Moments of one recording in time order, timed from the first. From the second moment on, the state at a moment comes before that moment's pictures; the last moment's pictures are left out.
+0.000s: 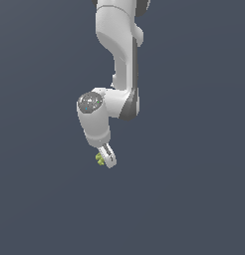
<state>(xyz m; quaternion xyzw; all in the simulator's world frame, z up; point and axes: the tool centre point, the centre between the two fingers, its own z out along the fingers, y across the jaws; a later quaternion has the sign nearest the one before) 0.030 -0.088 0.091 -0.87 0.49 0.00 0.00</state>
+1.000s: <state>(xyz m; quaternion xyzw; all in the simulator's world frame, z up) 0.030 -0.089 0.042 -0.87 0.49 0.00 0.00</state>
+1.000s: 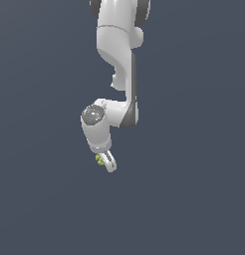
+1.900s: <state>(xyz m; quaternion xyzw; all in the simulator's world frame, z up) 0.013 -0.081 0.058 -0.87 0.49 0.00 0.00</state>
